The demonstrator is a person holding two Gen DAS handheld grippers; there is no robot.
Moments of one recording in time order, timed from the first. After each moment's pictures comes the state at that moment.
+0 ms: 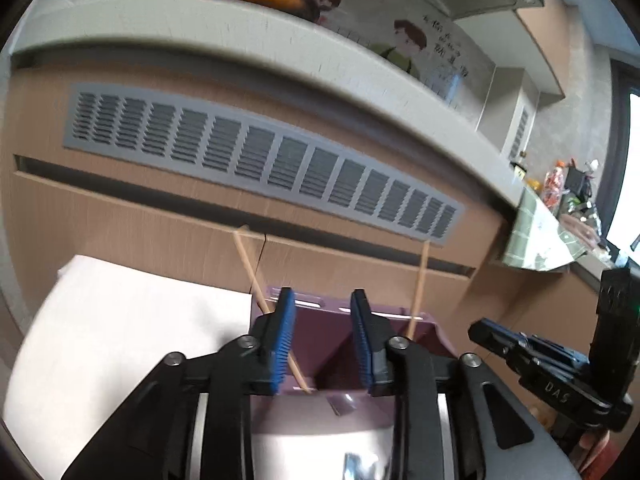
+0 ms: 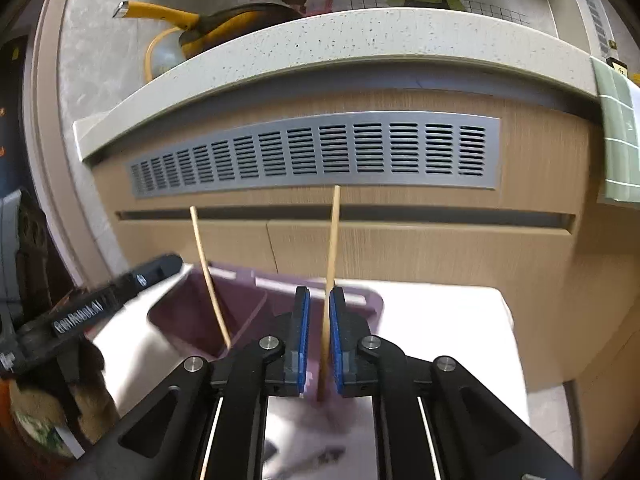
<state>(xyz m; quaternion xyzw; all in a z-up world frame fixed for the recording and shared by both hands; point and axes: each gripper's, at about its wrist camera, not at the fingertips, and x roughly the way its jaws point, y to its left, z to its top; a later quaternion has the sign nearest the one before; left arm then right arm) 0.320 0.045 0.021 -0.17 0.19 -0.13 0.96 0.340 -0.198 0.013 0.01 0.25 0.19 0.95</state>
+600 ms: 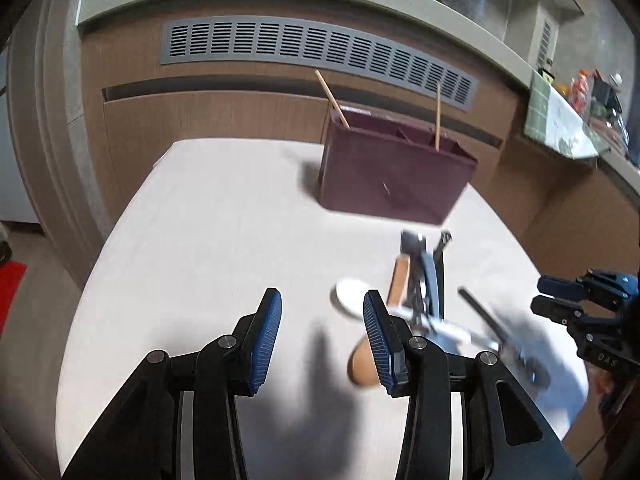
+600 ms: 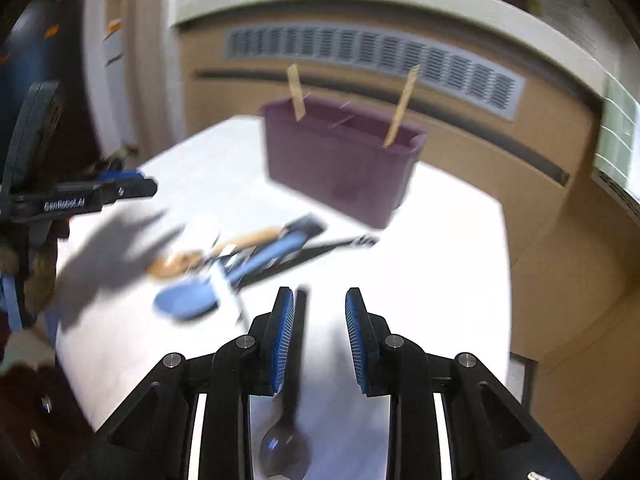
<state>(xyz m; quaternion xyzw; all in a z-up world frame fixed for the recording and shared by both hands) 0.164 0.052 -0.040 -0.08 0.35 -0.05 0.93 0.183 -0.202 -0.044 -0.15 0.36 0.27 0.88</state>
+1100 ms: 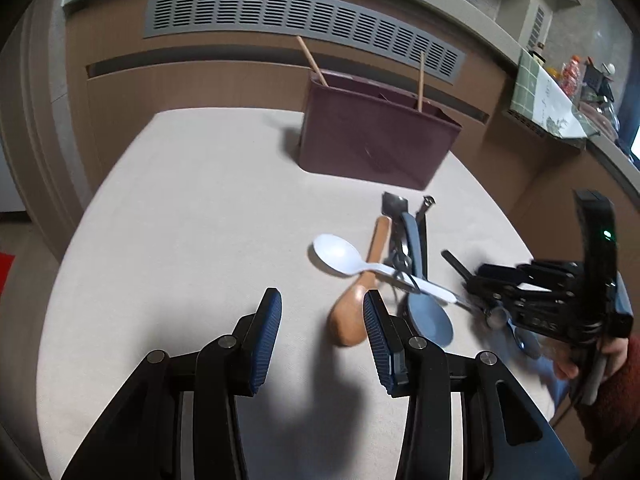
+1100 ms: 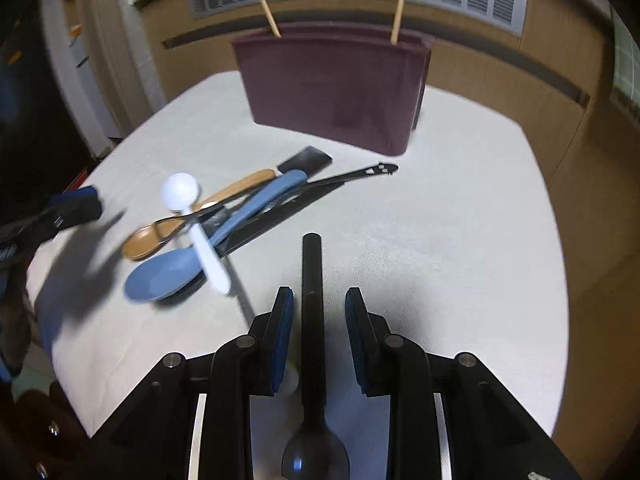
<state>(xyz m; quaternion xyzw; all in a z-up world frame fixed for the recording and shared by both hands) 0.159 0.039 -0.053 -0.08 0.39 -0.08 0.91 0.223 -0.189 -0.090 -0.09 0.46 0.24 0.85</state>
